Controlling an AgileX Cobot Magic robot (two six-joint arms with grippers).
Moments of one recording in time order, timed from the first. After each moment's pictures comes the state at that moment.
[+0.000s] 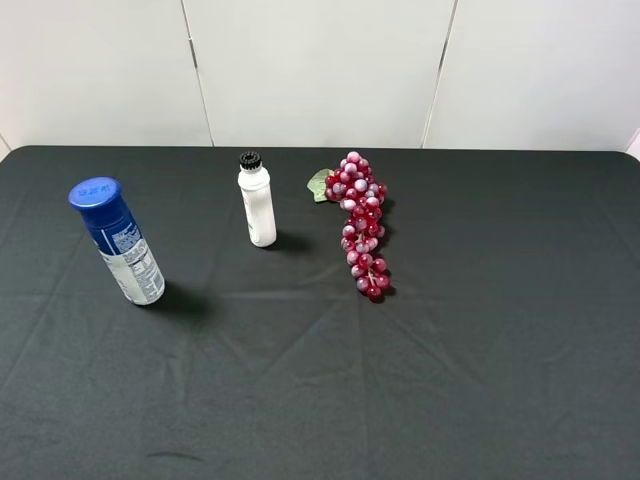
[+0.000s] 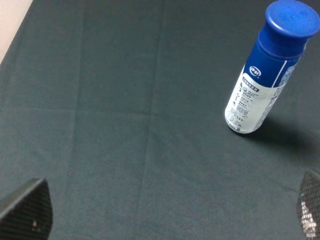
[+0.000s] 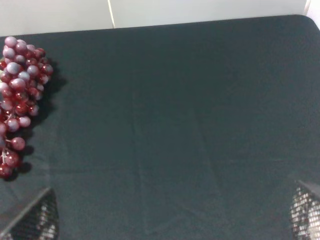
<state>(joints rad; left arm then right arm) 0.07 0.00 -0.50 0.02 1.06 -0.08 0.02 -0.01 -0.50 0.00 1.02 0.02</state>
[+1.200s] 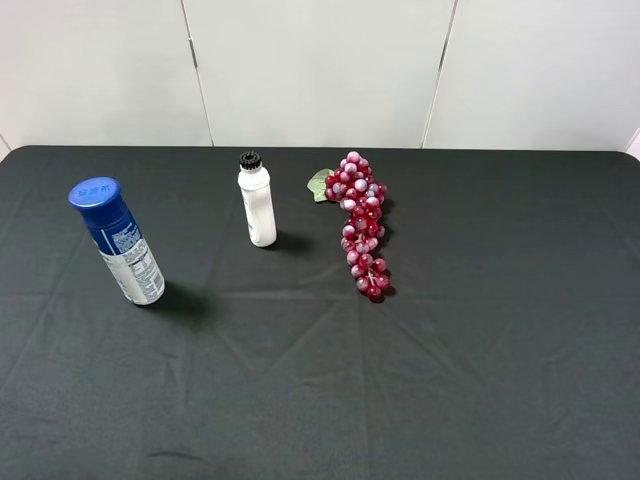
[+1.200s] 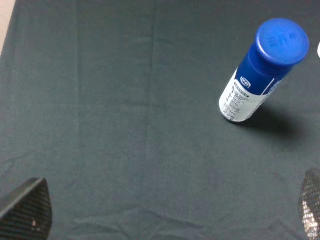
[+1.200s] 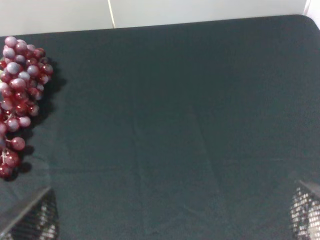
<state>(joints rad) 0.06 0.58 -0.88 0.01 1.14 -0.04 0.02 -0.01 -0.50 0.00 1.02 0.02</state>
